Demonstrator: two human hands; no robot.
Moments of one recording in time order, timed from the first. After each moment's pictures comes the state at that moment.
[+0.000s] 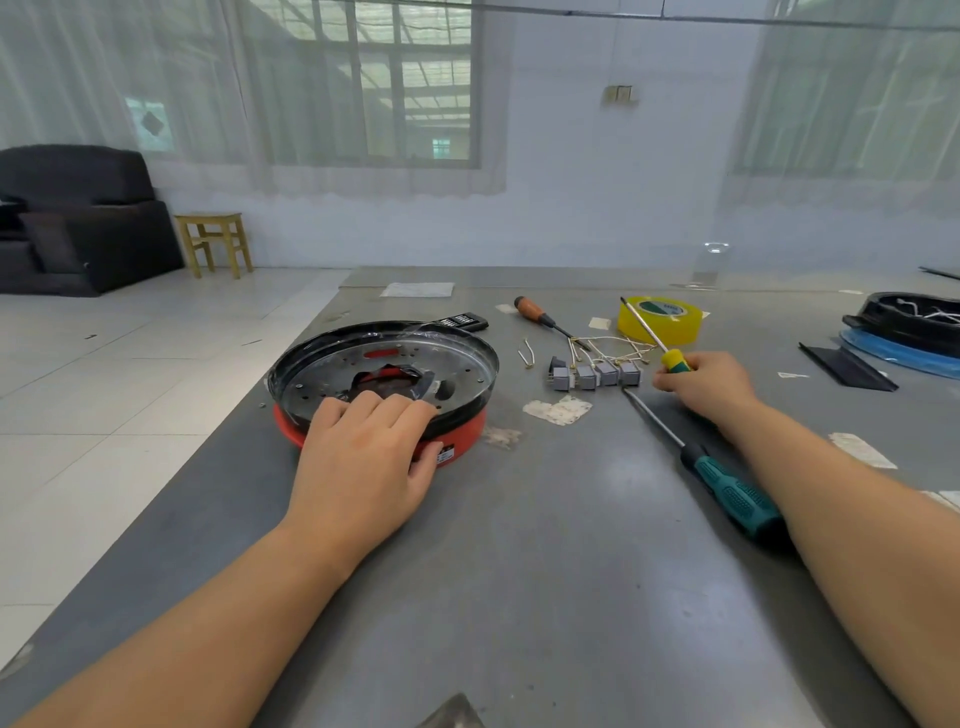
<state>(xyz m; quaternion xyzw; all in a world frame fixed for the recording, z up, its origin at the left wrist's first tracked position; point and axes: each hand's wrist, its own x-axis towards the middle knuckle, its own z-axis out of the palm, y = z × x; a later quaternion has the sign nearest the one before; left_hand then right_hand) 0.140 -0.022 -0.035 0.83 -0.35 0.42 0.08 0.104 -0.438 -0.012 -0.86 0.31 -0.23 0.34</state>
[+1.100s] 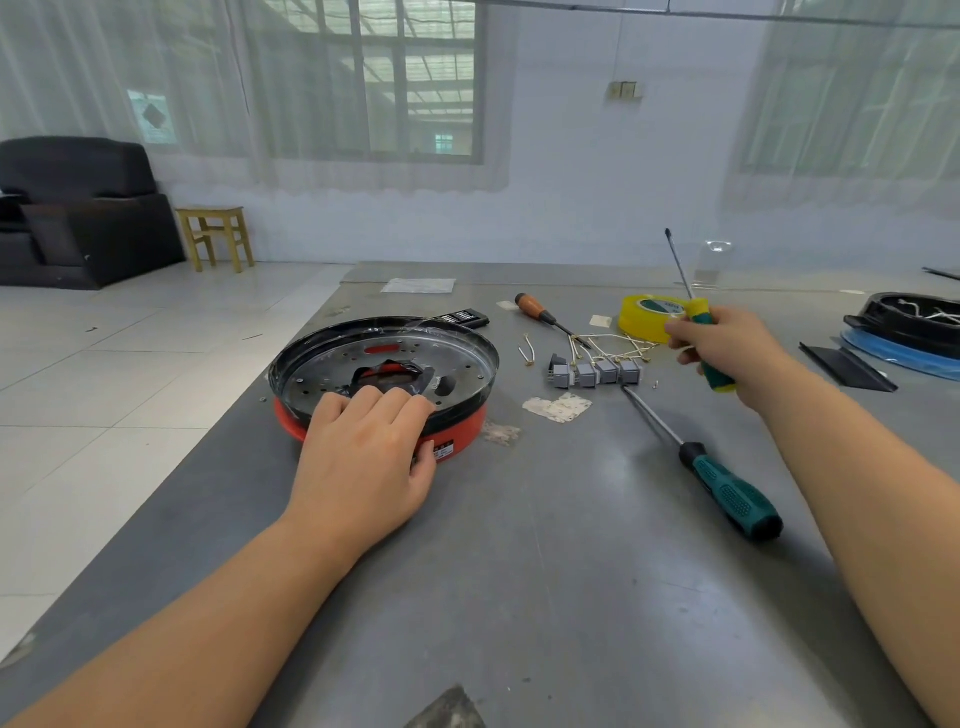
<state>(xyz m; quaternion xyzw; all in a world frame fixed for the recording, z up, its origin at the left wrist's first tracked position) 0.135 -0.021 -0.032 0.84 -0.35 0.41 0.08 0.084 -0.413 0.046 -0.81 0.26 -0.27 0.46</state>
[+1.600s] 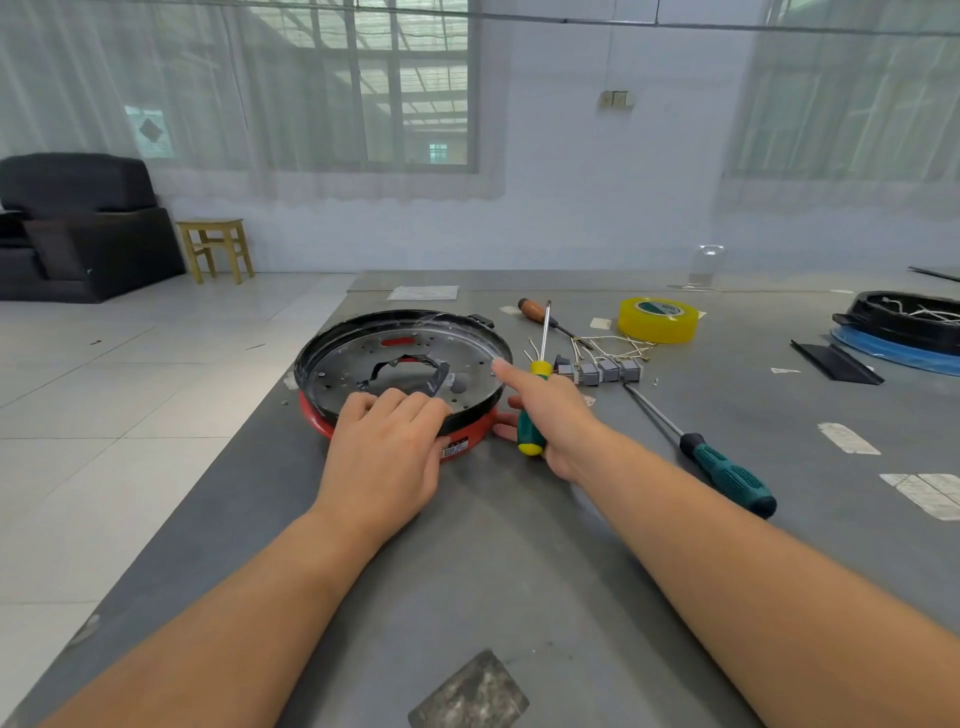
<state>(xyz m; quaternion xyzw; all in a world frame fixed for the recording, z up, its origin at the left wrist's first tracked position) 0.130 -0.015 -0.028 0.83 -0.37 0.41 0.09 0.110 -0.213 0.001 -0.64 0.22 -0.13 0.72</state>
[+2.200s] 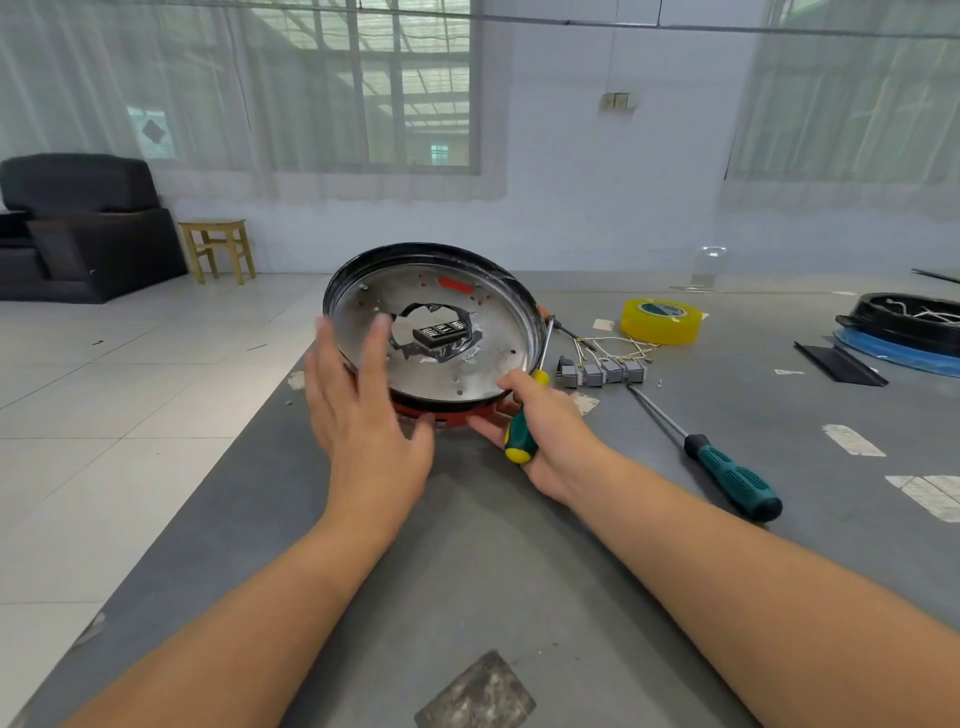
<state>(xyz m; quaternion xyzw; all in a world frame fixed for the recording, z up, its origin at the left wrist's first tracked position) 0.121 -0.020 -0.022 0.81 -0.20 0.34 0.43 0.105 -0.194 -0.008 -0.45 0.15 -0.13 0.87</state>
